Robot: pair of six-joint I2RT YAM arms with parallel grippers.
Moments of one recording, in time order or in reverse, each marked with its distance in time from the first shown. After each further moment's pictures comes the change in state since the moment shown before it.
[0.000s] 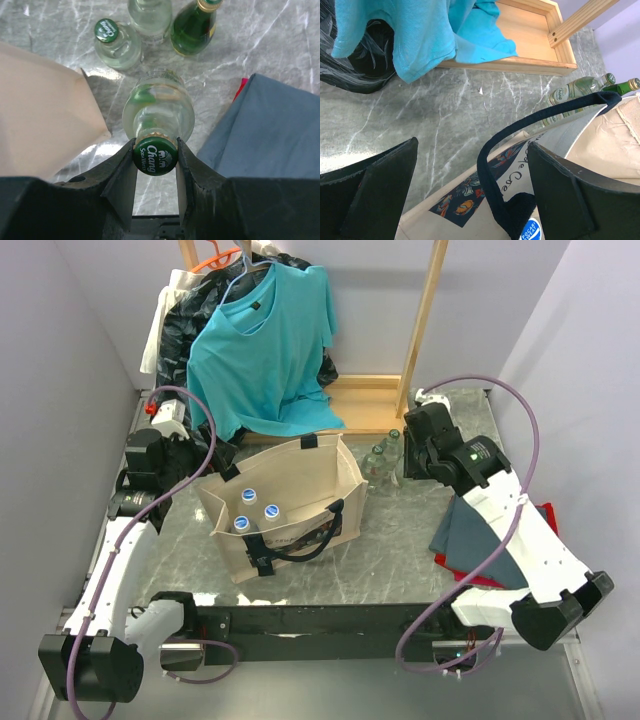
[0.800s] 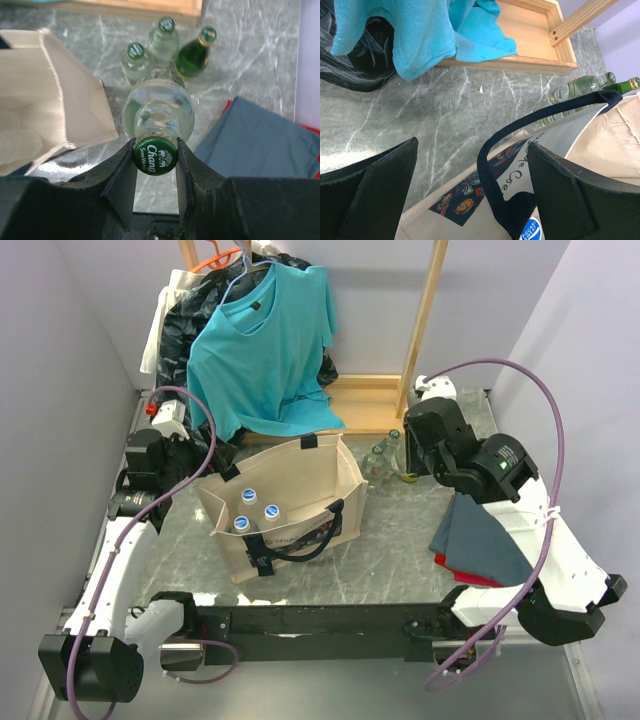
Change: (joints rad) left arm 0.000 0.000 0.000 -0.006 0.001 -0.001; right arm 0.201 0.016 0.299 -0.177 0.168 -0.010
